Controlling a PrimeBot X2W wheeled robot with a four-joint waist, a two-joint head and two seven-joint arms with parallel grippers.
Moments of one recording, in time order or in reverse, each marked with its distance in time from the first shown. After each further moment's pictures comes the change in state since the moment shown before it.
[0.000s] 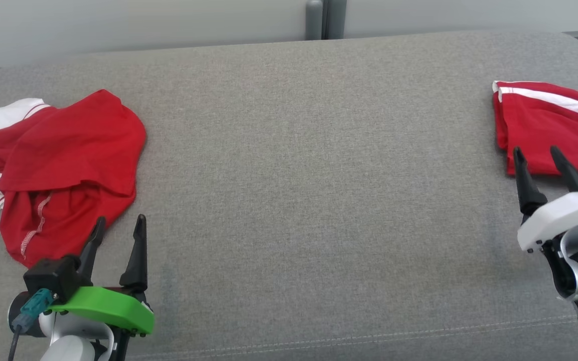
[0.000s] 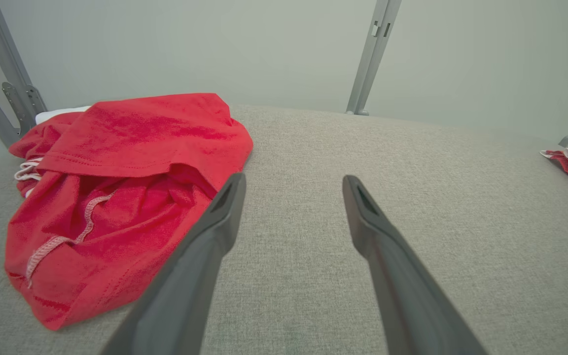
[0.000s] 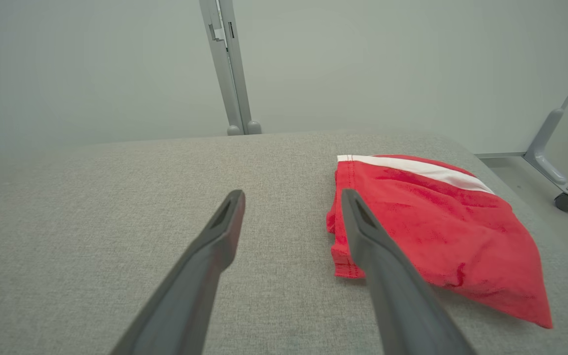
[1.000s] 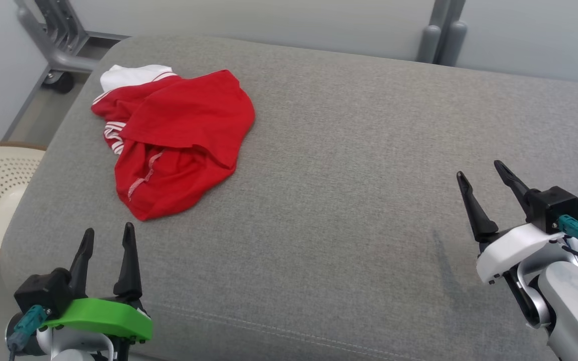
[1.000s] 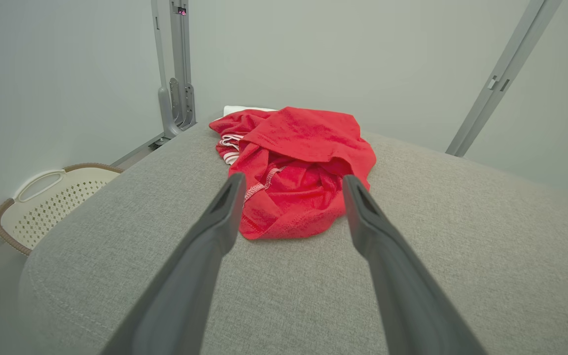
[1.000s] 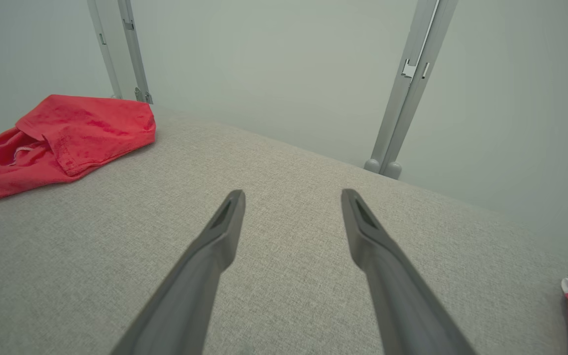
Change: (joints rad) left arm 0.066 -0.094 0.129 -0.016 0.058 0.002 0.000; right arm 0.109 0.072 0.022 -0.154 -0.281 0.009 0.003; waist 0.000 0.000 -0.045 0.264
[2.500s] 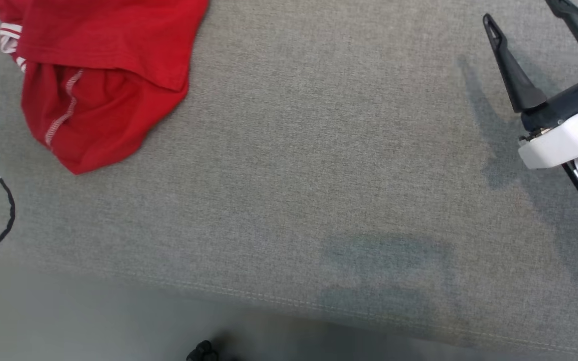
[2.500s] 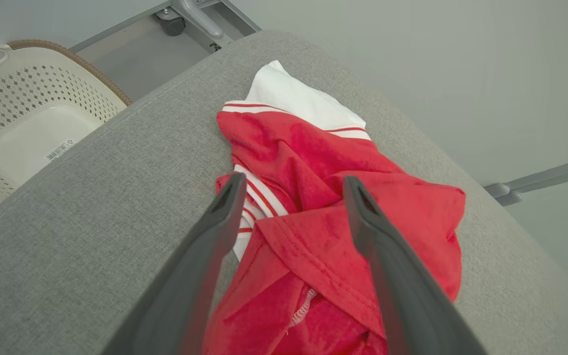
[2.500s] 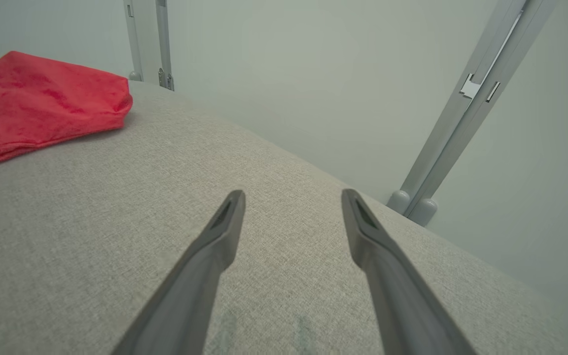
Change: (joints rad) left arm -0.801 0.146 0.241 0.368 -0.458 -0.012 0.645; right arm -0.295 -0.196 -0.039 -0.401 -0.156 0.029 0.189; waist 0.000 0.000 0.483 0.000
